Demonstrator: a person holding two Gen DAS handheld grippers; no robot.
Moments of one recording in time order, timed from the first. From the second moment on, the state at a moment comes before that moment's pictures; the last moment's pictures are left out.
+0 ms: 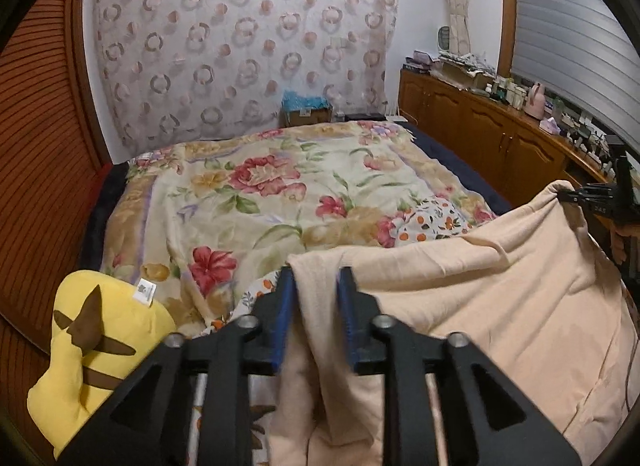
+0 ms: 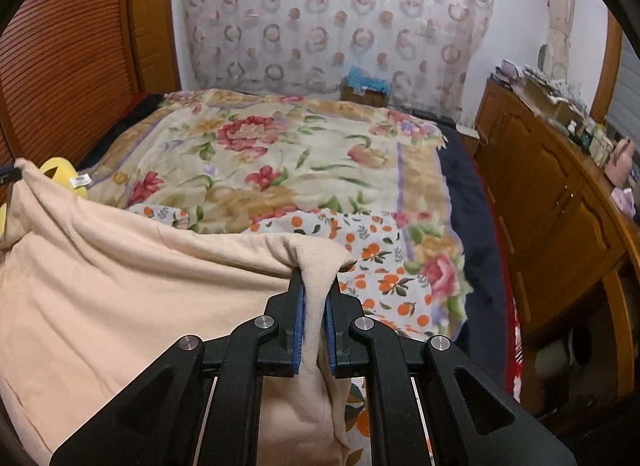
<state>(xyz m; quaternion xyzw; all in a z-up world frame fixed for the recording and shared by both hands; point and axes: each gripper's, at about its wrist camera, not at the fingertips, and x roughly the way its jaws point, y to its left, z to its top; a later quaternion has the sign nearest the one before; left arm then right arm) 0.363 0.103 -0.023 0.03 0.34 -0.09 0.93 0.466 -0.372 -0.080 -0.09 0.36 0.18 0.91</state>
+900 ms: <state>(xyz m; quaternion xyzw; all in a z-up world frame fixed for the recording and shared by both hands) 0.251 0.102 -0.089 0.00 0.44 -0.08 0.89 0.299 -0.429 -0.083 -0.03 0.41 0.17 0.90</state>
